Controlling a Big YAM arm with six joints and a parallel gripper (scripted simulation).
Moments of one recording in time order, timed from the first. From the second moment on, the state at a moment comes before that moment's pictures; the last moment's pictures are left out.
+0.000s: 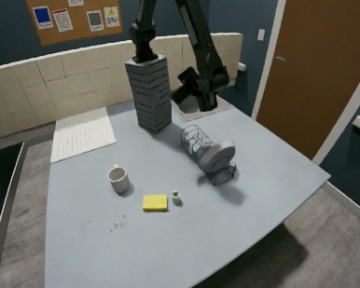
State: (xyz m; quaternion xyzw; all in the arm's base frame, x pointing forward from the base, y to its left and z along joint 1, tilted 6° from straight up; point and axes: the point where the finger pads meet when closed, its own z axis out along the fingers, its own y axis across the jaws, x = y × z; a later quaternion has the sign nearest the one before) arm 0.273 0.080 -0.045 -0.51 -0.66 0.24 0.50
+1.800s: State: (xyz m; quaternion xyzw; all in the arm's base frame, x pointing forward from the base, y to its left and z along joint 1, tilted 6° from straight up) arm 0.276 0.077 -0.072 -0.51 -0.66 0.24 0.50
